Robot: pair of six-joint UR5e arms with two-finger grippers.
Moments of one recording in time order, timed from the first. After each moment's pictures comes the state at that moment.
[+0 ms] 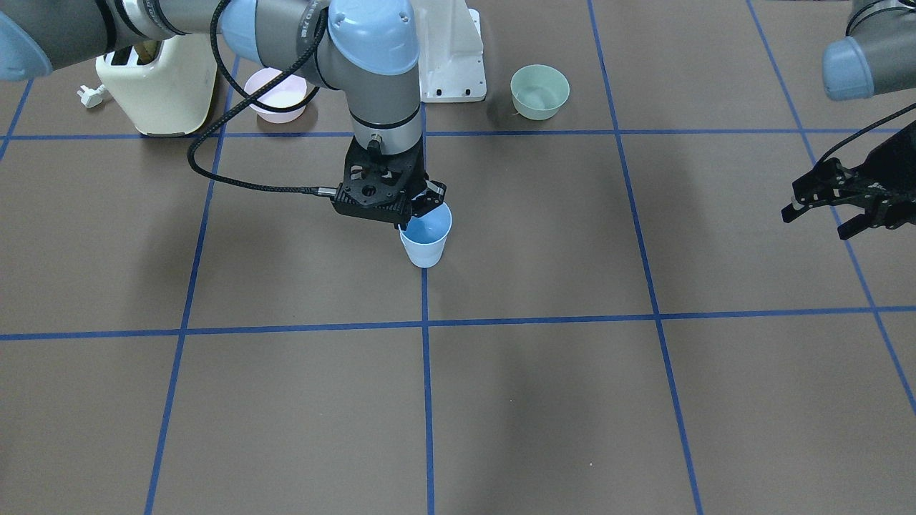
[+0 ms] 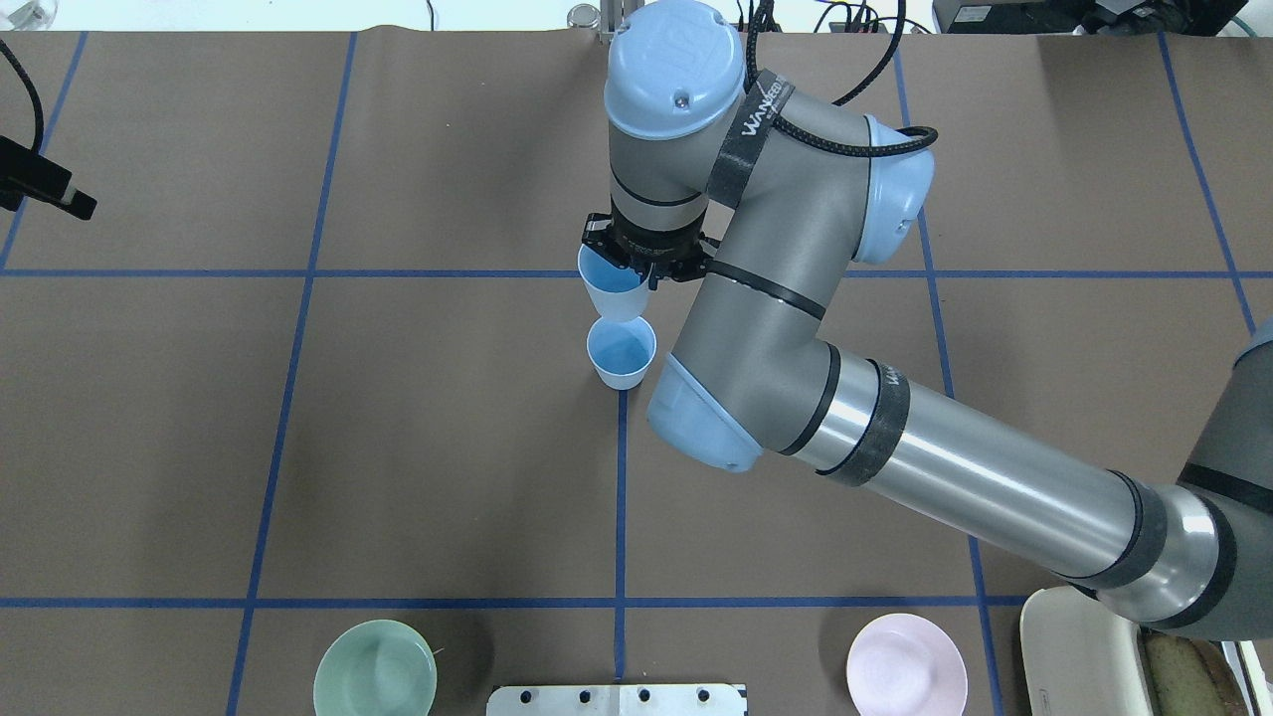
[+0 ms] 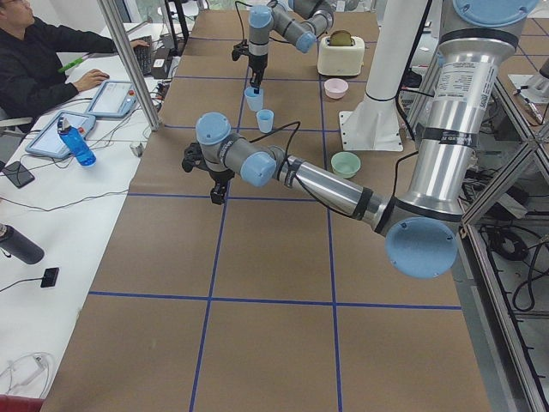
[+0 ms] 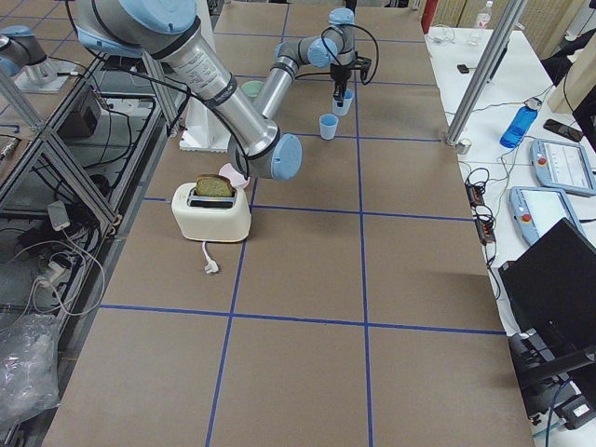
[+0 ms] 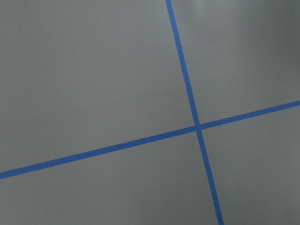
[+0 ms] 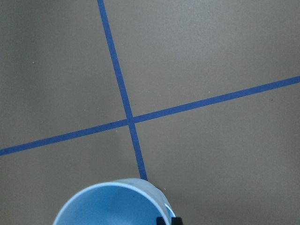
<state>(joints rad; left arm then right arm) -1.27 -1.75 -1.77 -1.74 -2.46 -0.38 0.62 -0.66 1.61 -1.78 1.91 1.36</state>
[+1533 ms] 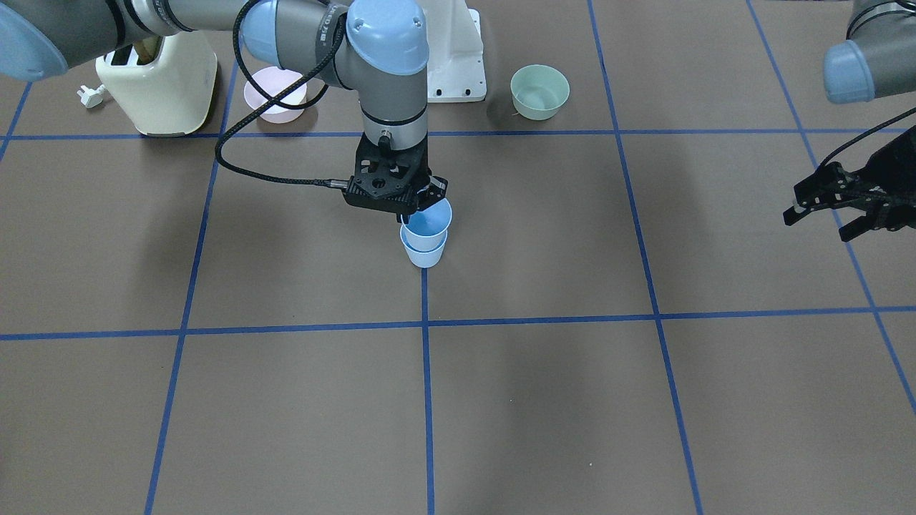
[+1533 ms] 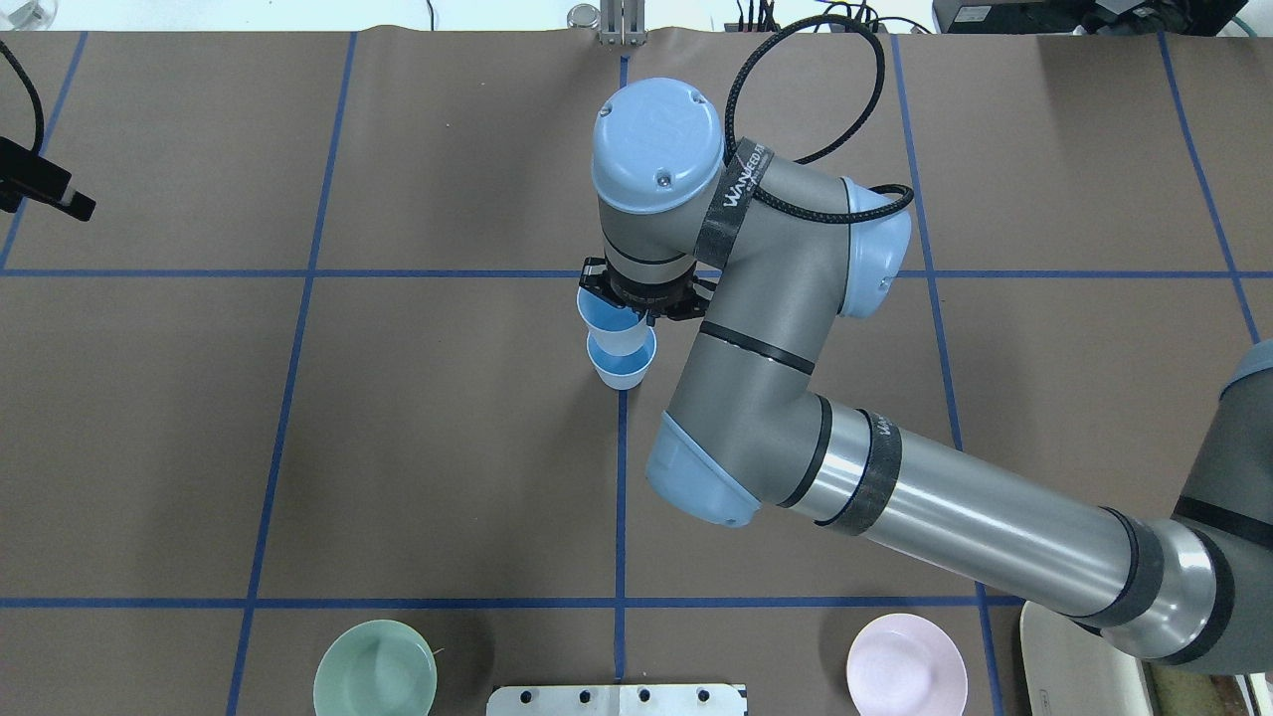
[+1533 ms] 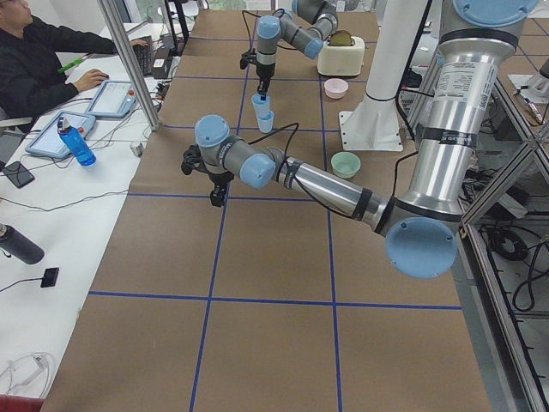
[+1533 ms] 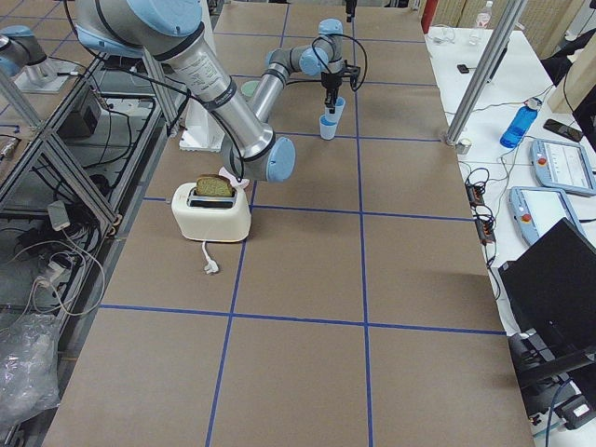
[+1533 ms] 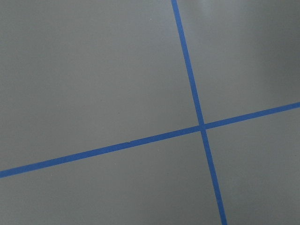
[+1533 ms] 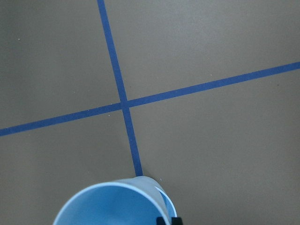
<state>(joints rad) -1.27 -1.75 -1.75 -1.73 -2.46 -0.38 0.57 -0.69 1.62 -1.77 1.86 1.39</state>
